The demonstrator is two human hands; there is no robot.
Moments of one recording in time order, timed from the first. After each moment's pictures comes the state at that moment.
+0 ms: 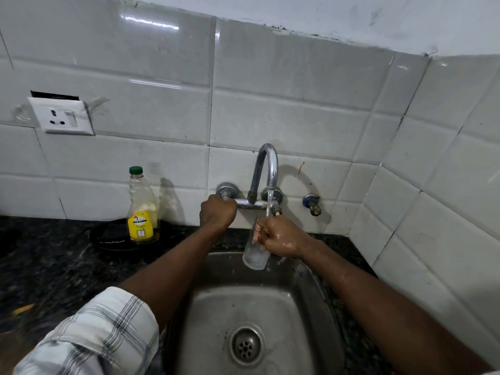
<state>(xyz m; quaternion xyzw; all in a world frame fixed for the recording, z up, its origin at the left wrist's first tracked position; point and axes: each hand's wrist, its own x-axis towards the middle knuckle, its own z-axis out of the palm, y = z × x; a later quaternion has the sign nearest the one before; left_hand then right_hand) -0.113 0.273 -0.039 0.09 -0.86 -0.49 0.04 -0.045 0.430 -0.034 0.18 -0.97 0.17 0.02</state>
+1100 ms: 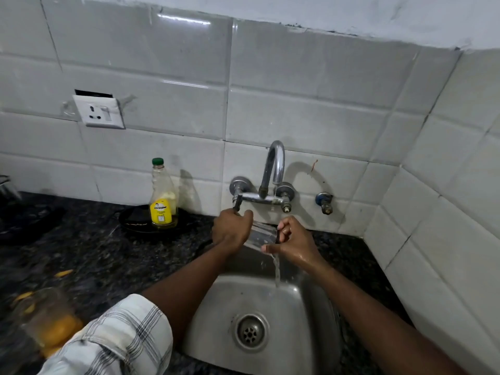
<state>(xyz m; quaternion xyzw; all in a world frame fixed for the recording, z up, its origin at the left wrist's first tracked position) -0.057 0.291 -0.063 0.11 -0.87 -0.48 0.09 -0.015 0.450 -0.066 -0.03 -0.88 0.46 0.04</state>
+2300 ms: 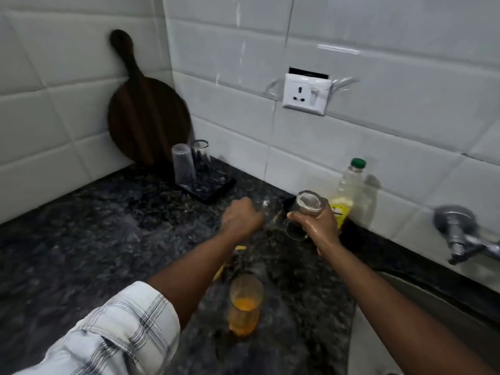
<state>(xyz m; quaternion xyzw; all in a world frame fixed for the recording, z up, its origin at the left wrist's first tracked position) -0.072 -0.098 -0.102 0.26 -0.92 -0.29 0.02 -0.146 0.074 -0.134 0.05 -0.79 0.61 0.00</state>
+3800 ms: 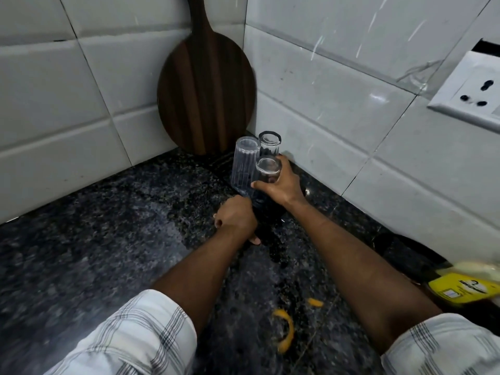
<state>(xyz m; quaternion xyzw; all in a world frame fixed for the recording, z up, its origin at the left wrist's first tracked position) -0.126 -0.312 -0.166 0.36 -0.90 -0.20 -0.16 -0.241 -0.246 -0.166 0.27 -0.85 0.44 -0.12</state>
